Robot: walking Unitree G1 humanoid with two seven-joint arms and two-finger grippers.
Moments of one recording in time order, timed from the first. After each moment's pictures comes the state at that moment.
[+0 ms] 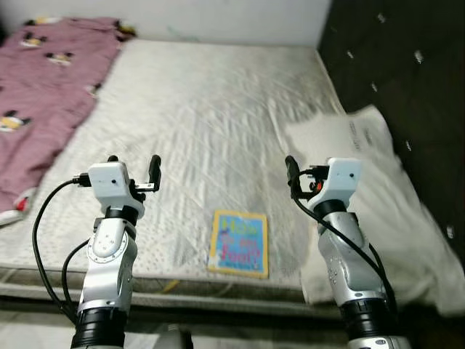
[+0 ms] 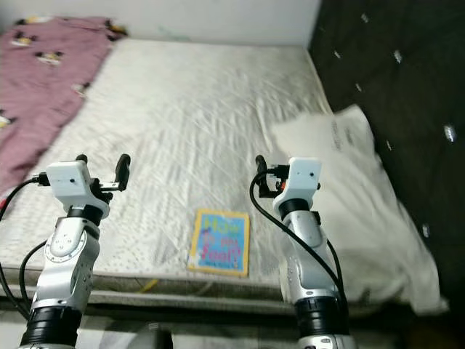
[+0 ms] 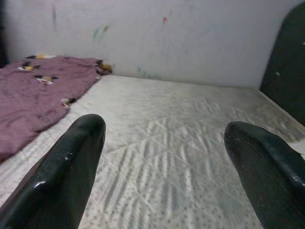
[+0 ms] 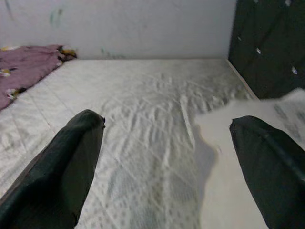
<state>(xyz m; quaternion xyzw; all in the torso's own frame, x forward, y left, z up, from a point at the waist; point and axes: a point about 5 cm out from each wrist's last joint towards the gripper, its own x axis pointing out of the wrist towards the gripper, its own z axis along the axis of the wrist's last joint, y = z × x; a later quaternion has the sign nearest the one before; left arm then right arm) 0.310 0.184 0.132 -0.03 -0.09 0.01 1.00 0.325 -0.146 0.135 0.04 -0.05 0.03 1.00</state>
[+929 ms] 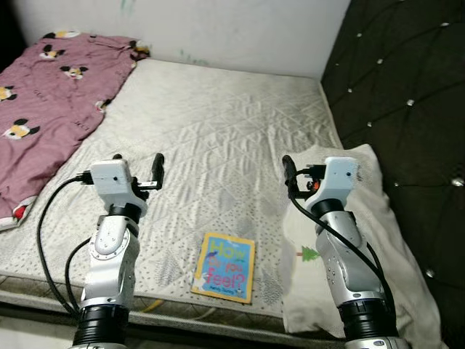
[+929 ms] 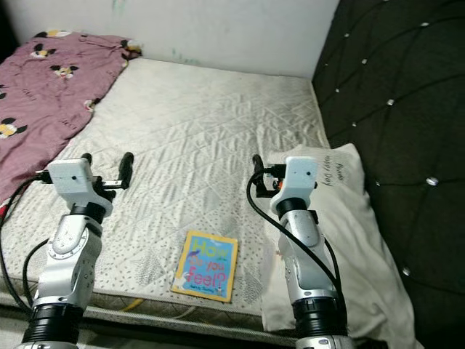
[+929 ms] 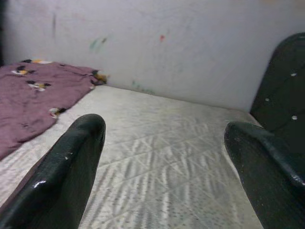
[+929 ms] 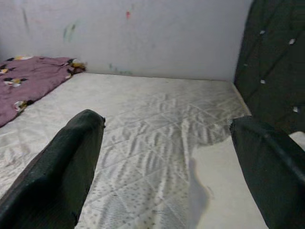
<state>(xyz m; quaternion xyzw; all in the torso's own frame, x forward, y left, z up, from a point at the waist) 0.313 0.177 0.133 -0.05 -0.08 -0.01 1.00 0.324 -0.142 0.135 0.04 -0.04 0.03 1.00</state>
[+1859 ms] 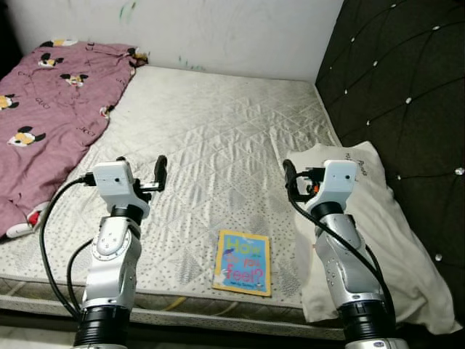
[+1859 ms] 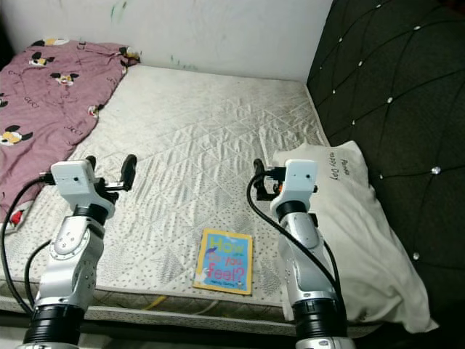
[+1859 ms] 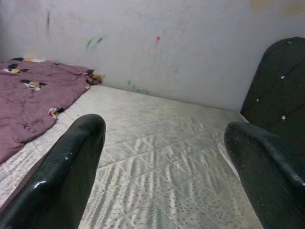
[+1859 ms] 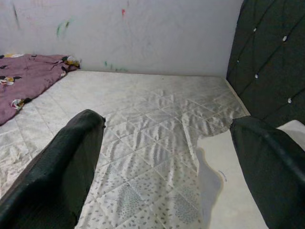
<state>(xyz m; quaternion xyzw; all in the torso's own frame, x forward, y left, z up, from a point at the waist) 0.312 0.176 0.130 -0.06 -0.07 -0.01 1.00 0.323 -0.142 0.129 0.04 -0.03 0.03 1.00</state>
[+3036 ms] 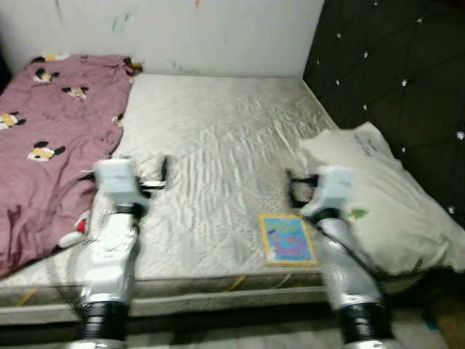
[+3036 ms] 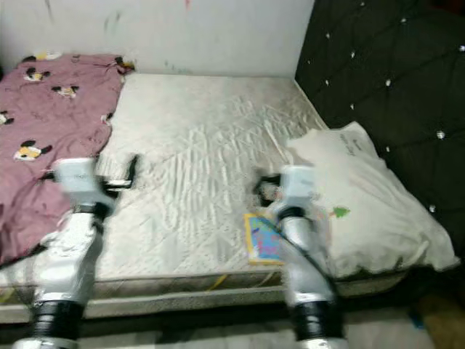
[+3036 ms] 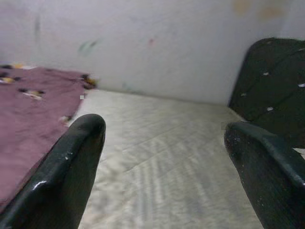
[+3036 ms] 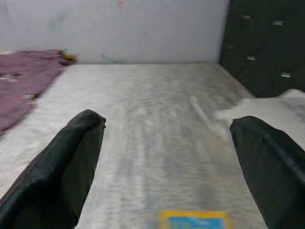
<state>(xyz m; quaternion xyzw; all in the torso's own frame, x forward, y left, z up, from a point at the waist) 0.316 0.181 0.131 -0.06 -0.07 0.00 1.00 0.322 -0.133 0.117 0.03 0.00 0.04 1.00</state>
